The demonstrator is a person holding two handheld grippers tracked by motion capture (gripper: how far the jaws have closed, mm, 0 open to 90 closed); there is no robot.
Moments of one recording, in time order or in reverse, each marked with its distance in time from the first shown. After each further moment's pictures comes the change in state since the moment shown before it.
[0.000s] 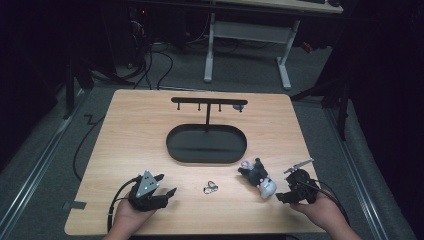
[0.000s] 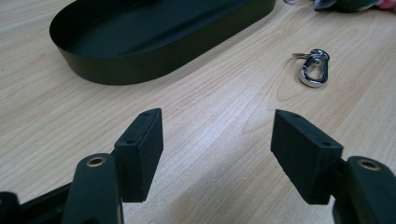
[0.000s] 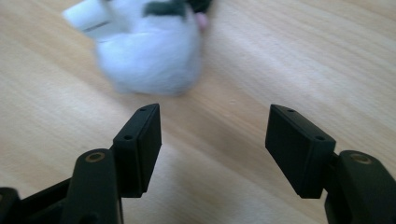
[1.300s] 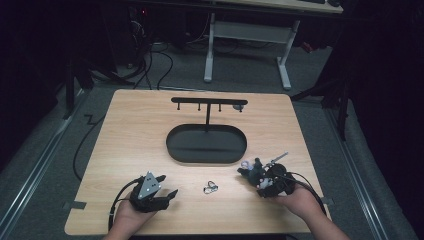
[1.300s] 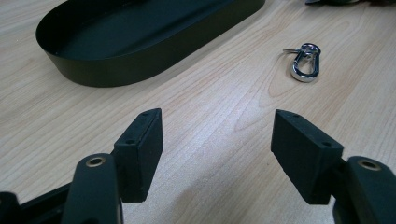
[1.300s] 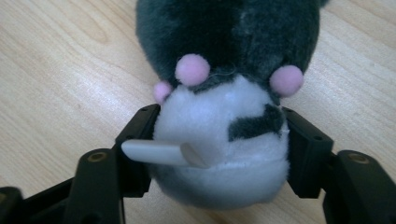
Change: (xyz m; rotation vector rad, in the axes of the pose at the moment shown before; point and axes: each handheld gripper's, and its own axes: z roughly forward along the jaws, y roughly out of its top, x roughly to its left) left arm -0.003 0.001 0.001 0.006 -0.013 0.033; right arm 0.021 0.042 0.038 0.036 0.086 -0.078
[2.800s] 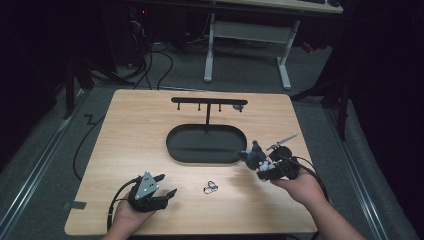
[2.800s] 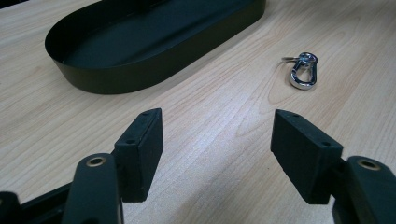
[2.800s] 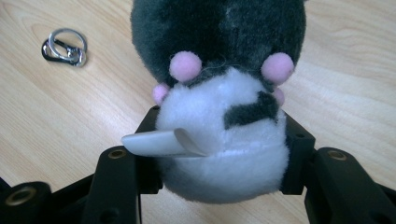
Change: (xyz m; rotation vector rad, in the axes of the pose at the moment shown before) left arm 0.002 0.000 -0.005 -0.031 -0.005 0.000; right arm -0.004 0.033 -0.054 -0.122 0.033 0.039
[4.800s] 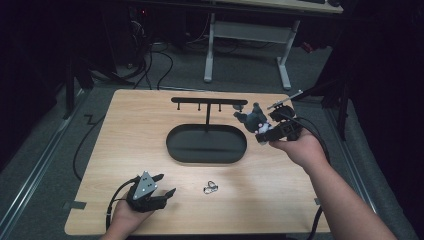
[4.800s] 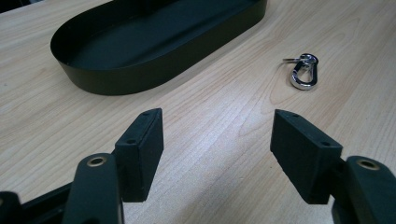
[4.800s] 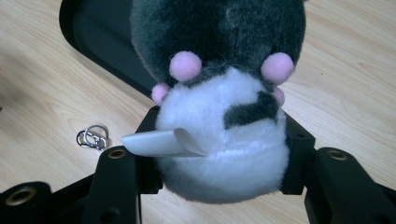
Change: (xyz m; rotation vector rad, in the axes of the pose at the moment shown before) left arm 0.002 0.000 -0.003 -0.007 0.001 0.003; right arm -0.005 0.088 -0.070 -0.093 -0.046 0.025
